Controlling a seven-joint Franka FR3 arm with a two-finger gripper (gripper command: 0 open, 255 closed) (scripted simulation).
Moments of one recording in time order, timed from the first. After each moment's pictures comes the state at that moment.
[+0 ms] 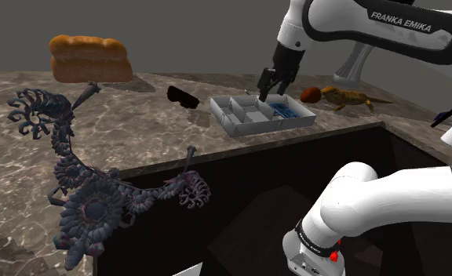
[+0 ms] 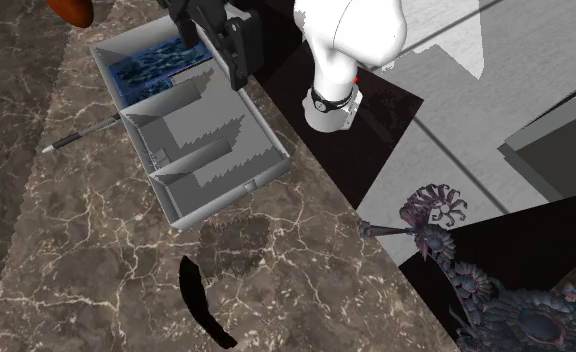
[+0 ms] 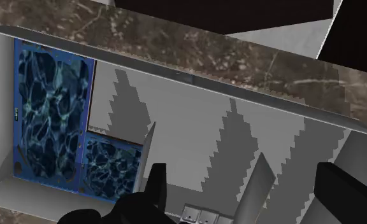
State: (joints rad) arm 0.00 -0.76 -0.04 -2.28 -0.11 1.61 0.10
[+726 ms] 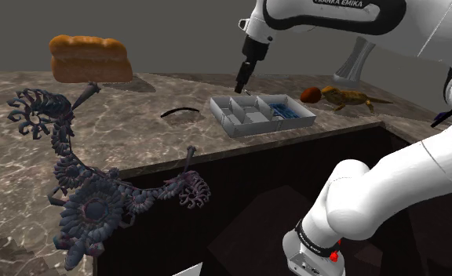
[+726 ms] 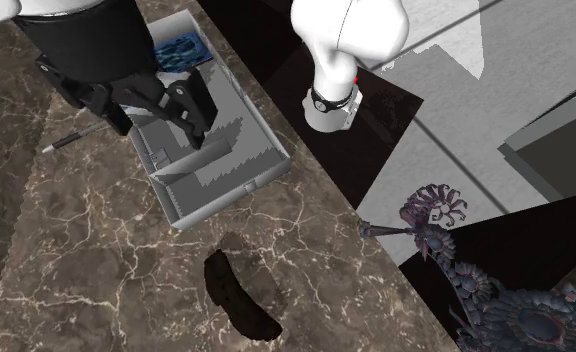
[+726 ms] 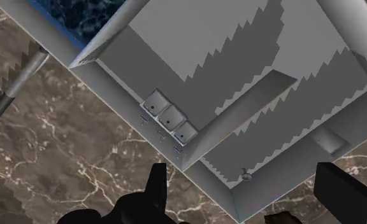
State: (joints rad) arm 0.18 -0.45 -0.22 -2.09 -0.05 1.77 -0.43
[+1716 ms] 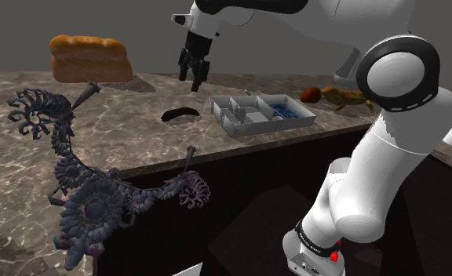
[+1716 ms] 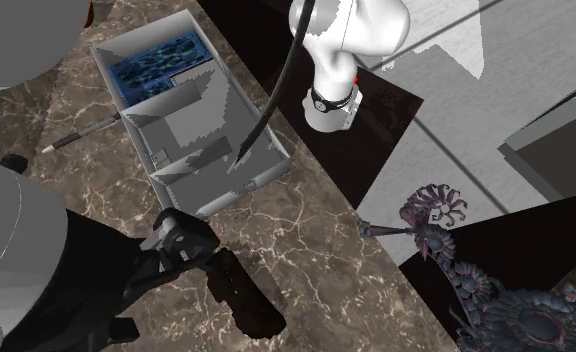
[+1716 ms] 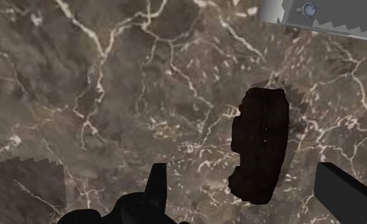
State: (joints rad) arm 0.37 0.02 -0.29 -1.65 0.21 1.72 -1.28
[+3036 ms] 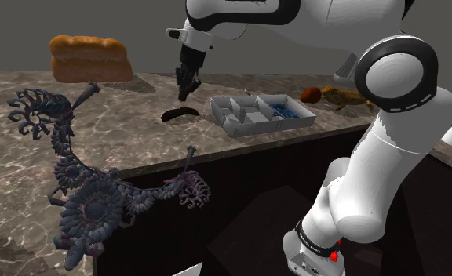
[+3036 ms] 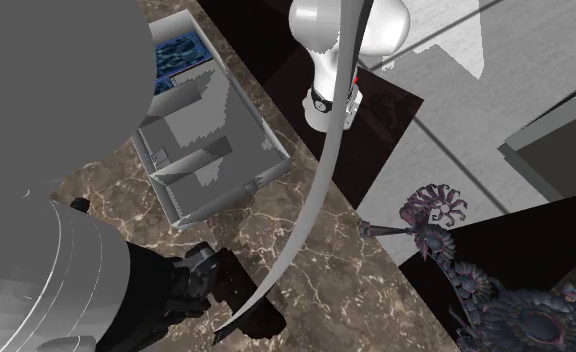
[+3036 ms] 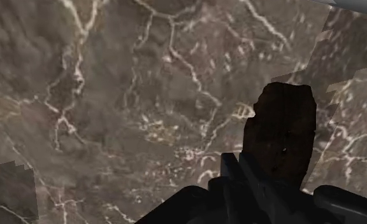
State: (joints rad) arm 0.38 0.04 -0.27 -1.73 0.22 1.81 -1.32
